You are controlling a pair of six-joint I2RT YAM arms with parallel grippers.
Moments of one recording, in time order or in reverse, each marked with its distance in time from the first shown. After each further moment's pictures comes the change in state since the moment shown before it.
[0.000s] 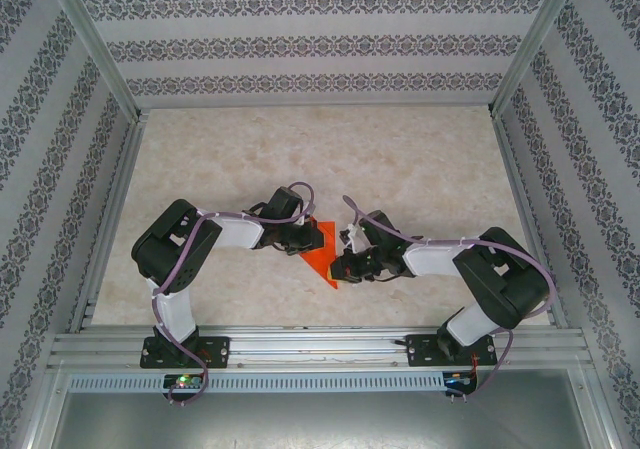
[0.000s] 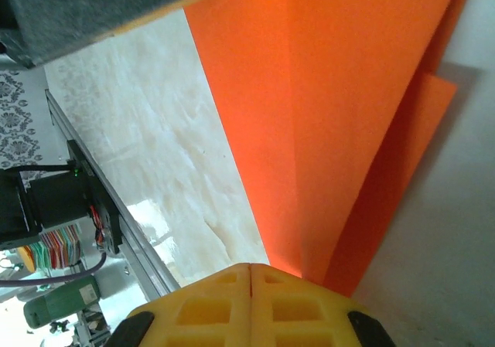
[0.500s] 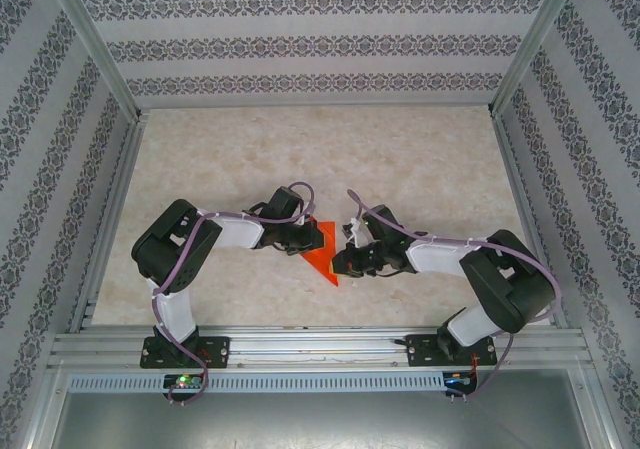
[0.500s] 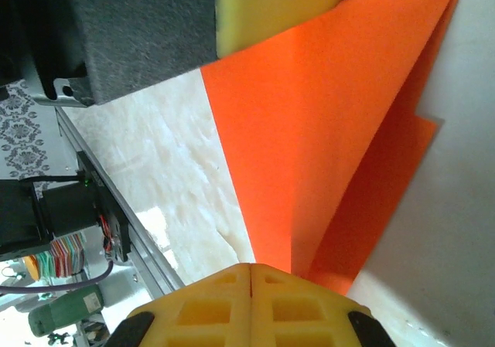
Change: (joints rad) left arm -0.001 0.000 0.003 -0.004 -0.002 0.000; right arm -0.035 -0.027 0.031 -0.052 0.000 -0.020
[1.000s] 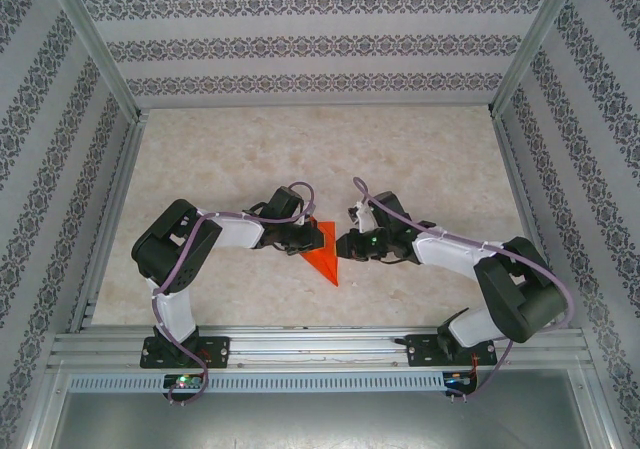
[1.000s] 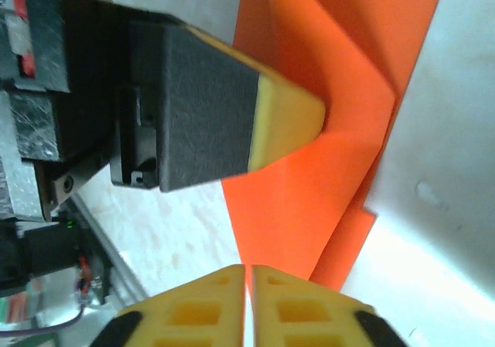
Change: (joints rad) left arm 0.000 0.000 0.002 -0.003 0.000 0.000; right arm -0.053 -0.070 0.078 -0.112 0.095 -0.097
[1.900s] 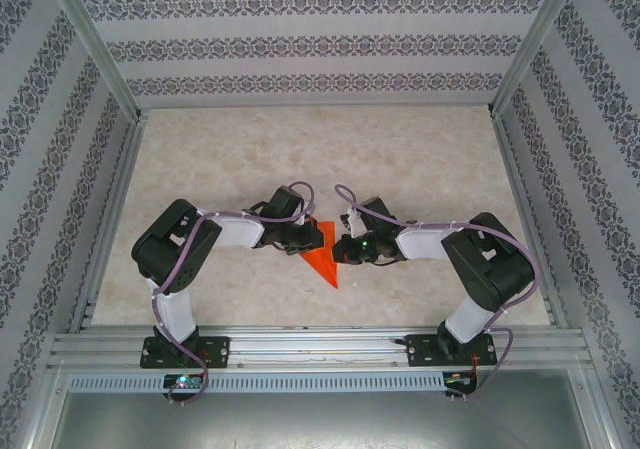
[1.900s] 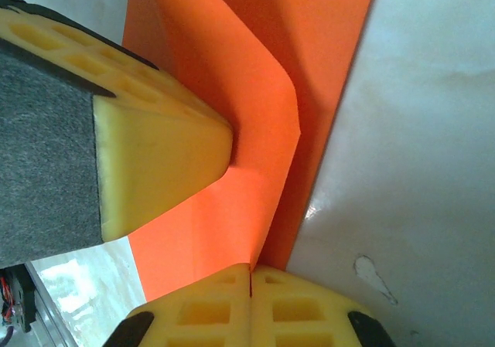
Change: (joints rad) left arm -0.001 0.000 0.008 -0.019 -0.004 0.000; right arm 0.029 0.214 0.032 0.090 0.082 -0.068
